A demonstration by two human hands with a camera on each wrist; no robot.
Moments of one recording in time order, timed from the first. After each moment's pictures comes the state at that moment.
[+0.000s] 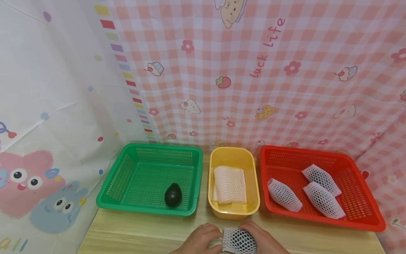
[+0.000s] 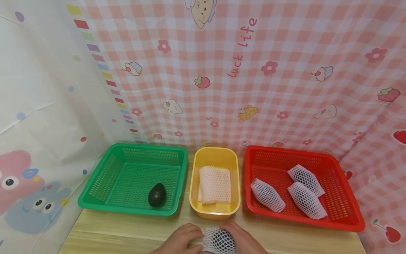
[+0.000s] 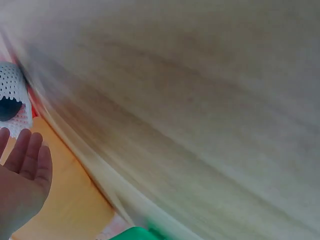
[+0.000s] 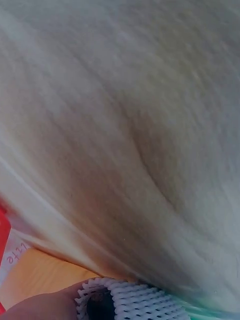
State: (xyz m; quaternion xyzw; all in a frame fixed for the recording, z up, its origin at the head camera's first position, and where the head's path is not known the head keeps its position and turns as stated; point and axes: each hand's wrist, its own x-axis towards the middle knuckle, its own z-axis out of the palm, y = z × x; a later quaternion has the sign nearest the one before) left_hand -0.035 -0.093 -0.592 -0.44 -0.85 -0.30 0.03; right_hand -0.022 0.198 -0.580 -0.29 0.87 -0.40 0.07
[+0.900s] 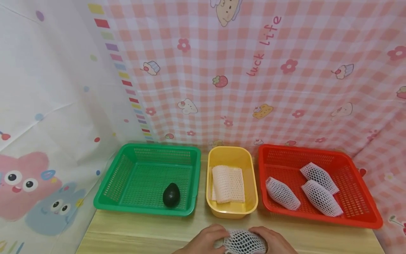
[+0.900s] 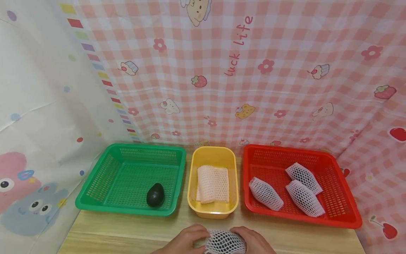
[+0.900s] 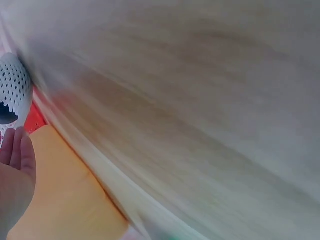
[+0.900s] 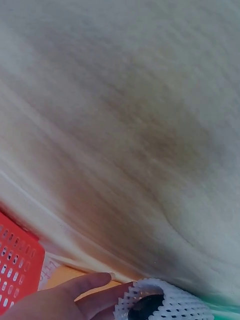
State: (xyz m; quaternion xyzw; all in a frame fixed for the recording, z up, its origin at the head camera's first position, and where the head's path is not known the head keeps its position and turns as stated) left_hand -0.043 -0.076 -0.615 -0.44 -0.80 -0.40 -0.07; right_hand -0.015 0.235 -0.579 -0.24 0.89 -0.38 0.11
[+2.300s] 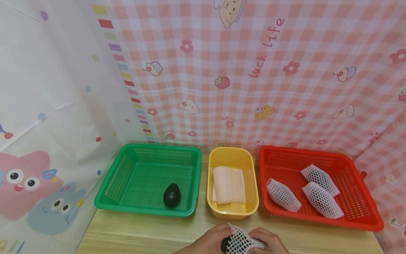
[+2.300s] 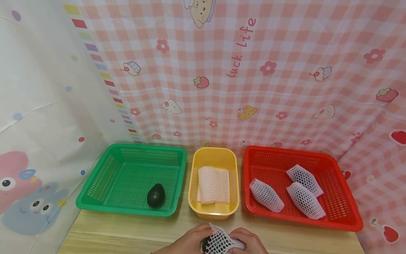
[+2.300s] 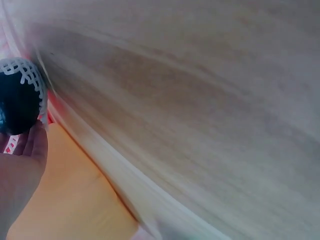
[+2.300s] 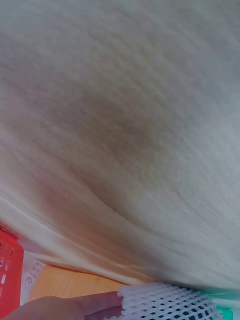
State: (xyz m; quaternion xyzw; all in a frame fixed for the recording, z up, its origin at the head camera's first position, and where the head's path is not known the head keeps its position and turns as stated) left_hand -0.045 -0.058 -0.587 -0.43 -0.81 -0.38 -0.13; right_hand -0.014 0.221 -0.598 -0.32 0.82 -0.48 -0.03
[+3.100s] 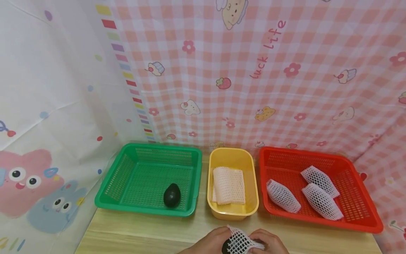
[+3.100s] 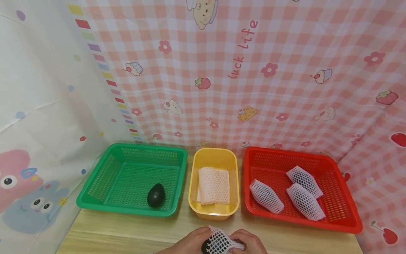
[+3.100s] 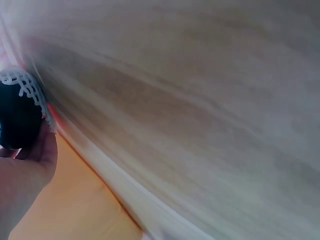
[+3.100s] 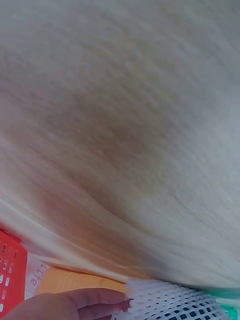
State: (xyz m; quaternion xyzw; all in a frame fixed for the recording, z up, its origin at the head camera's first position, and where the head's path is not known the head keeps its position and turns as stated) left_hand -0.041 -0.052 -0.584 -0.39 -0.83 -0.36 -0.18; right_hand -0.013 0.223 -0.599 -0.30 0.84 -0.46 -0.02
